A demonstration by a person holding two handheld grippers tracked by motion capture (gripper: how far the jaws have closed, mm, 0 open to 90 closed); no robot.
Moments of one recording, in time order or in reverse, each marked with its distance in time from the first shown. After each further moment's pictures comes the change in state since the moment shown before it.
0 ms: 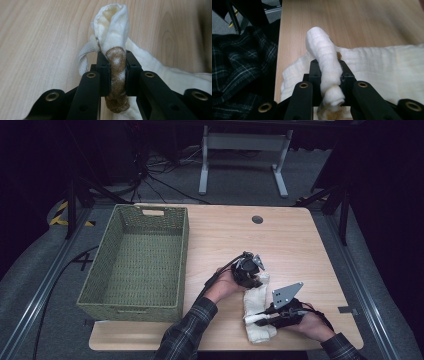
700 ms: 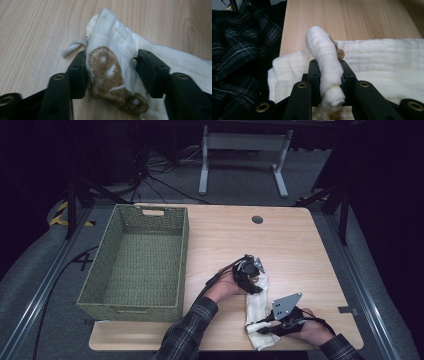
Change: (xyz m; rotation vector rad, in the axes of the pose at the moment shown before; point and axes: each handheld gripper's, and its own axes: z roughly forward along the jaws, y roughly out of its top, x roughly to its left) left arm 0.008 -0.008 0.027 0.040 0.007 0.047; right arm 0.011 -0.019 0.011 0.055 0.010 -0.107
